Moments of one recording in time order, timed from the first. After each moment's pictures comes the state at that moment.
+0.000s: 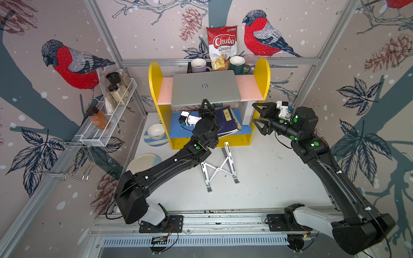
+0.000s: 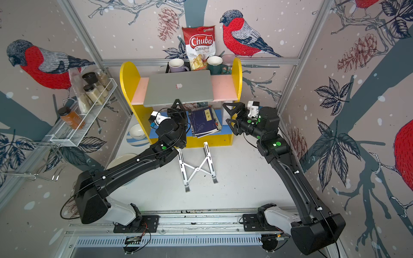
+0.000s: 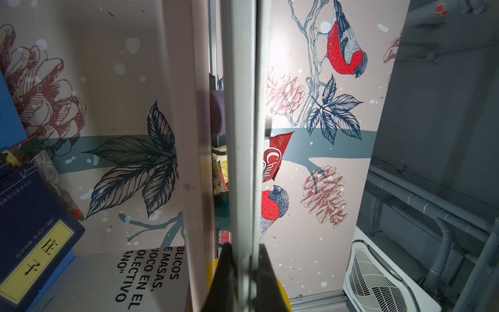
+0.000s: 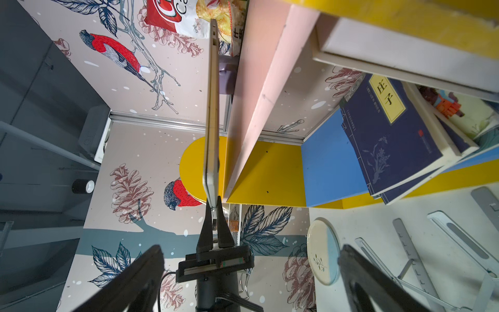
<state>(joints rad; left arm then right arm) -0.84 1.49 1.28 0.53 -0.91 -1.38 0.35 1.15 1.24 -0.19 -0.50 1.31</state>
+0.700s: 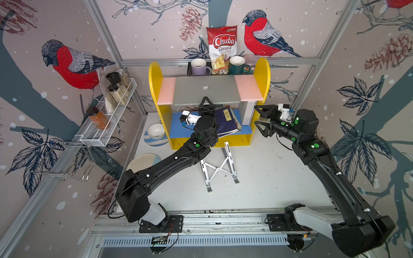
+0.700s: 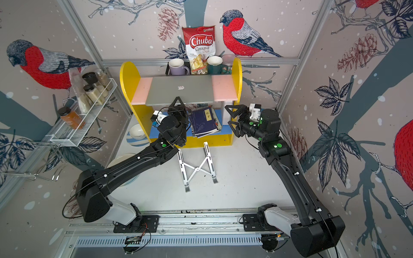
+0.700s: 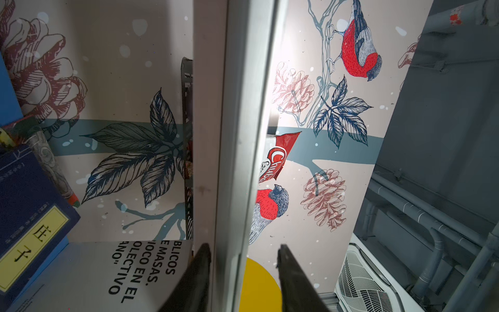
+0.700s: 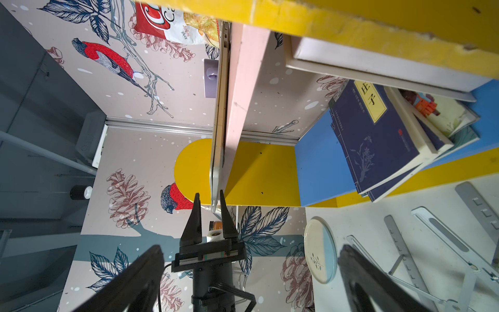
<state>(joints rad) -0.81 1.51 1.30 0.47 -0.86 -1.49 0.32 1.13 1.19 -0.18 -0.53 1.32</state>
